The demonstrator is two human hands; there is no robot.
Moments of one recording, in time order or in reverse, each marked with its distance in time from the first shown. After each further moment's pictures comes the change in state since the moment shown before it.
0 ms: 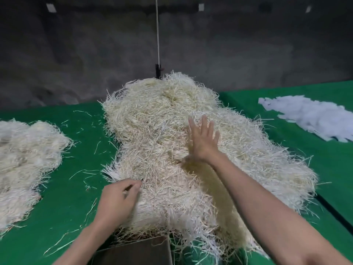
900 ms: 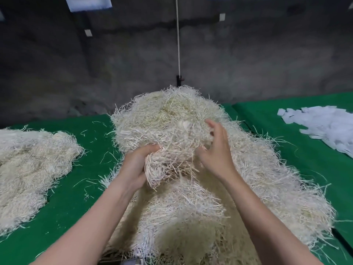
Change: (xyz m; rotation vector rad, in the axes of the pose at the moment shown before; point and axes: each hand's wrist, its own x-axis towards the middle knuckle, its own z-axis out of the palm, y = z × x) left_hand 0.089 0.144 0.049 -1.099 -0.033 -0.392; right_hand -0.029 0.053 -0.076 0.955 0.270 -0.183
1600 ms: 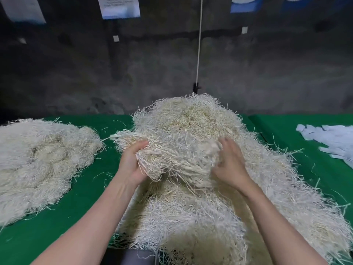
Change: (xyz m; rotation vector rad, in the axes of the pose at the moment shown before) left_hand -0.024 0.026 -0.050 -0.347 0.045 0.071; right_hand 0.001 0.029 0.010 -0.448 -0.218 0.037
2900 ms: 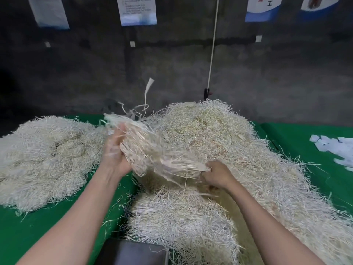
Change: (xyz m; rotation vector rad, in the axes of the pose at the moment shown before) left_hand -0.020 0.059 -0.041 0.005 -0.049 0.140; right_hand 0.004 -0.034 0.043 -0.040 -0.340 0.113
